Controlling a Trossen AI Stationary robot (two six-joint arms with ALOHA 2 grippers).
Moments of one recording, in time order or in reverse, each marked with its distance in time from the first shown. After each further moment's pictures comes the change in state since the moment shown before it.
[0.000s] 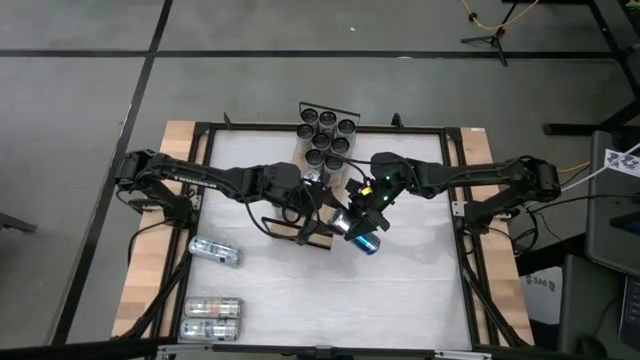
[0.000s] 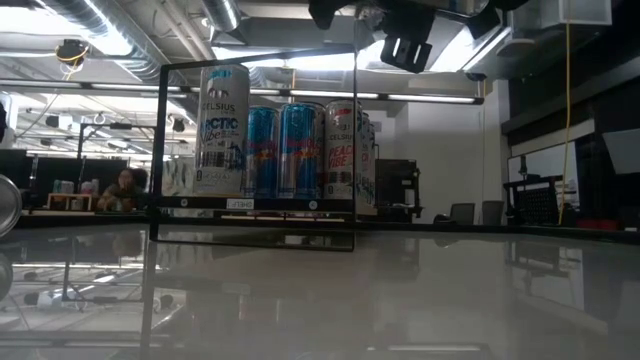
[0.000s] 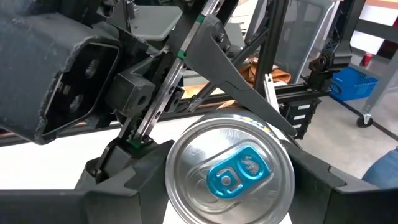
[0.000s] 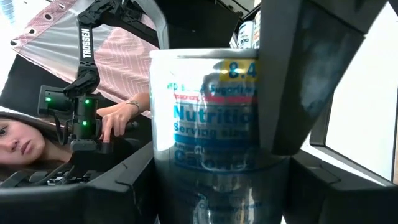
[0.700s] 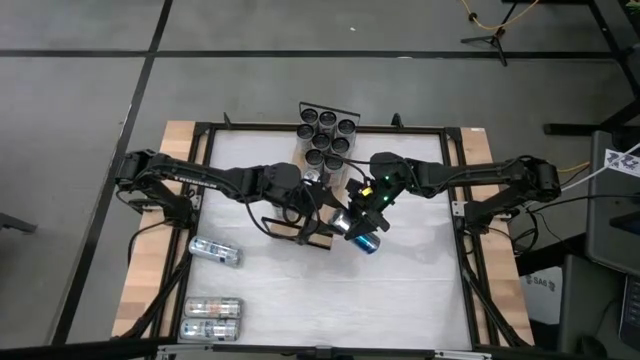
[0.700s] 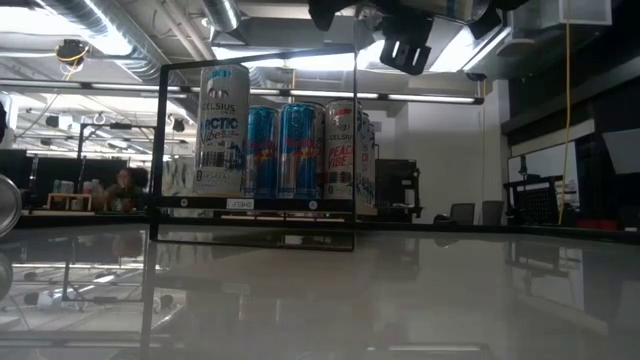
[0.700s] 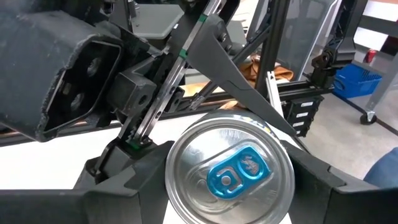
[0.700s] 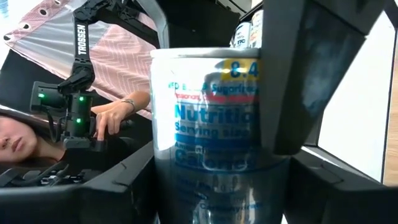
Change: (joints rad) left arm 0.000 0.000 0.000 -0.003 -0.006 0.005; right arm 0.000 0.000 0.000 -0.026 0.014 -0.050
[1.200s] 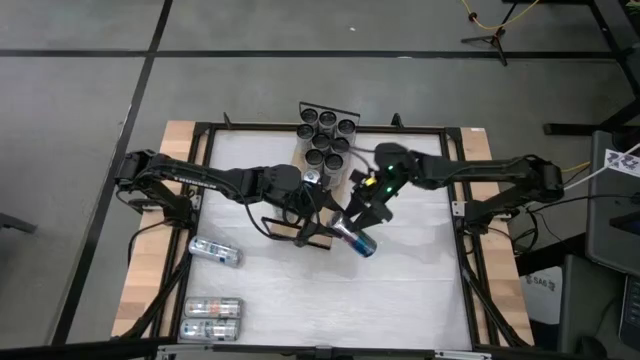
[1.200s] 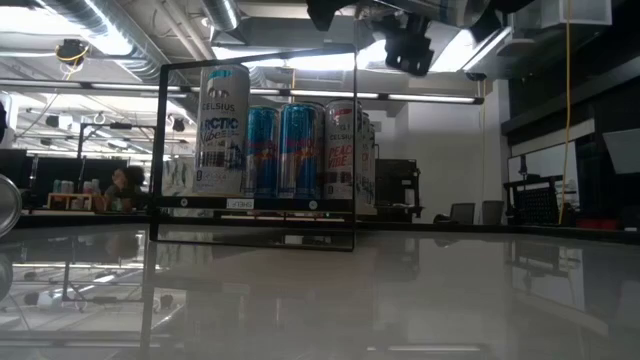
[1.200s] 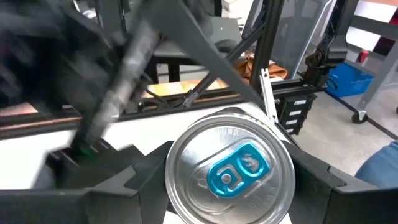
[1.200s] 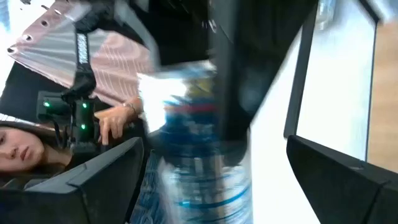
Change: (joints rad) left arm -0.001 0.000 0.000 -0.011 0.008 -0.014; right arm -0.055 -0.025 0.000 -0.038 -0.056 0.021
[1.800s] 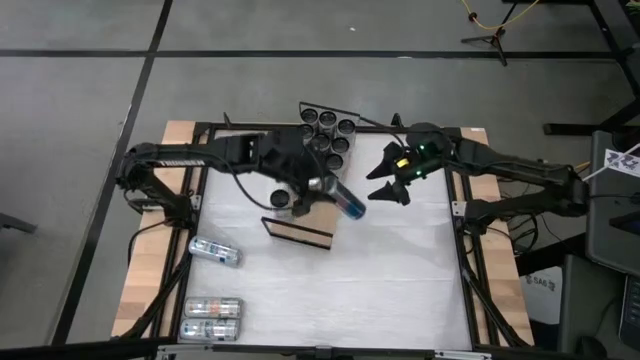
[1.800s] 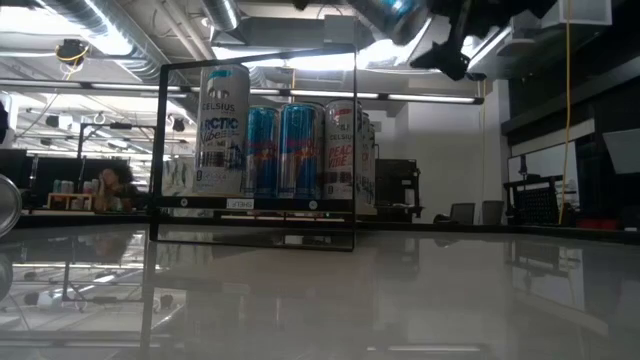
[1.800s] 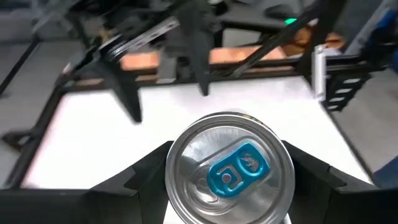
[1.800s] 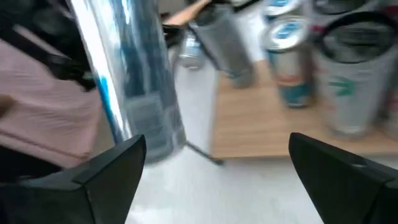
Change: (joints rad) left arm 0.098 -0.002 0.385 -0.609 -0.107 0.035; right arm -0.169 -0.276 0.000 -0.447 0.339 -0.408
